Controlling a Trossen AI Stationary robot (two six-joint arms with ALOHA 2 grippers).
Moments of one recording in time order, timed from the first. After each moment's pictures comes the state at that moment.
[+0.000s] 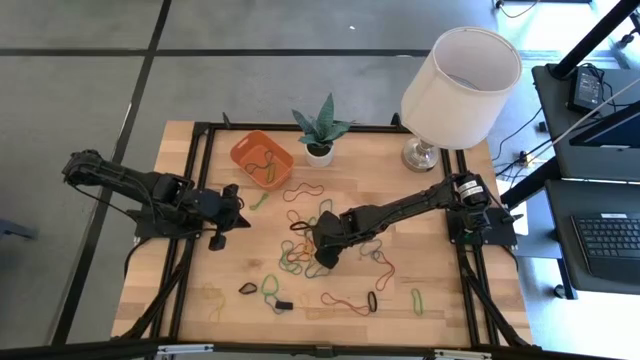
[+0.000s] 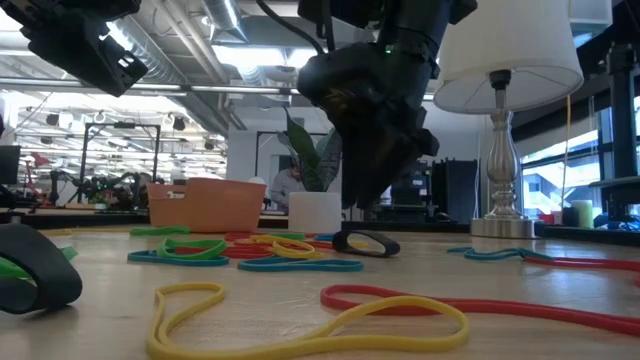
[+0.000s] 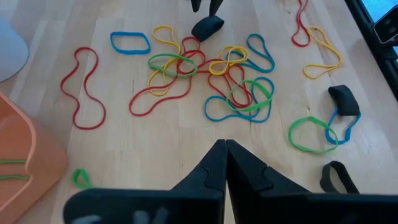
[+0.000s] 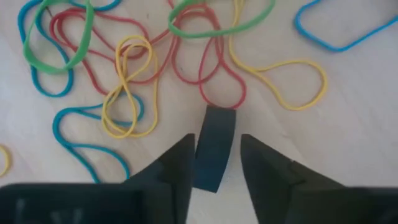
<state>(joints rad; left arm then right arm) -0.26 0.68 0.58 -0.65 -0.10 -0.20 0.21 2.01 1.47 -0.71 0.15 0.80</state>
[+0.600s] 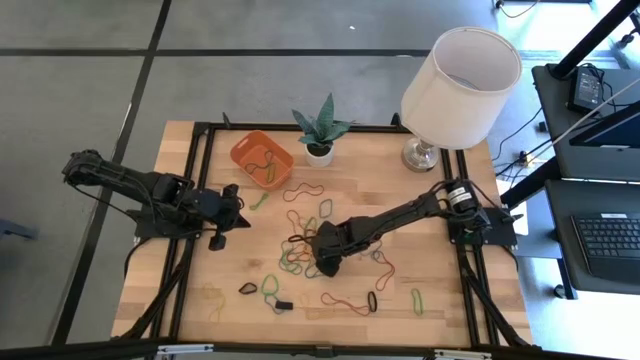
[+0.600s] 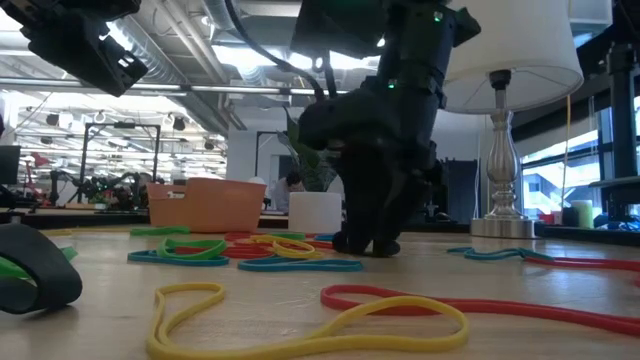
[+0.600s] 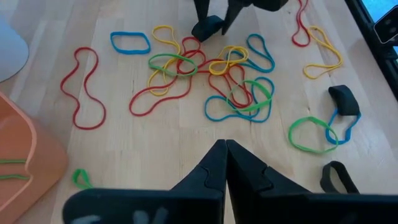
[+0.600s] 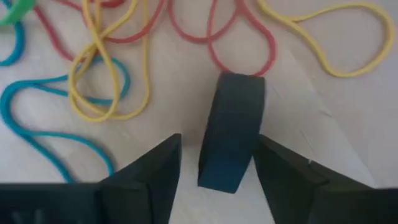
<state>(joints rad) -0.26 0.68 0.58 -0.65 -0.10 -0.20 0.25 2.11 1.47 -0.70 0.12 0.86</state>
